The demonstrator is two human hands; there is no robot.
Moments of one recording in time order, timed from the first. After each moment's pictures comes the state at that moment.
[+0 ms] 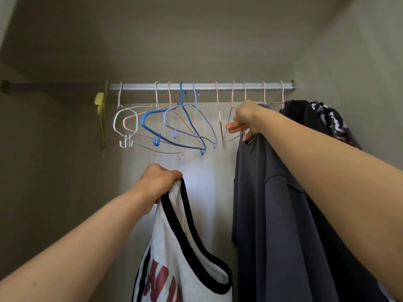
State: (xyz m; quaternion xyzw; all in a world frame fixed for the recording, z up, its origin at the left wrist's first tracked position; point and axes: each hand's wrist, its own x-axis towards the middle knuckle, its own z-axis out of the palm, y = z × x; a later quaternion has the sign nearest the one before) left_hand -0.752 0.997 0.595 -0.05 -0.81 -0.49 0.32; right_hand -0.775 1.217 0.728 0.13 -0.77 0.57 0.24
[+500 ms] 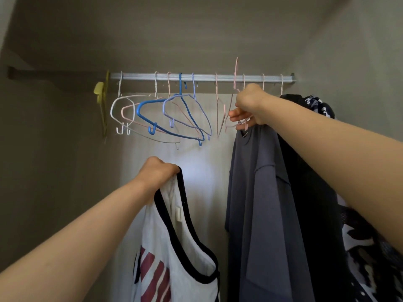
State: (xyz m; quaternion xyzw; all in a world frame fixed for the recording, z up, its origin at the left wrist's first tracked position) left_hand -0.738 1.018 0.580 -0.02 -0.80 -0.50 0.34; right_hand -0.731 1.231 0.710 0.16 -0.76 0.55 0.29
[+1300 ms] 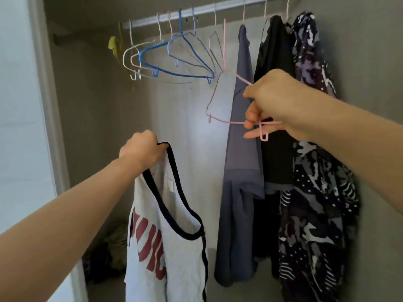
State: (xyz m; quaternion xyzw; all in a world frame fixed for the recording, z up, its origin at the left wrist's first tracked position) left_hand -0.608 1.064 0.478 0.19 -0.91 -0.09 0.36; right_hand -0.583 1.348 0.530 0.28 -0.75 0.58 0.11
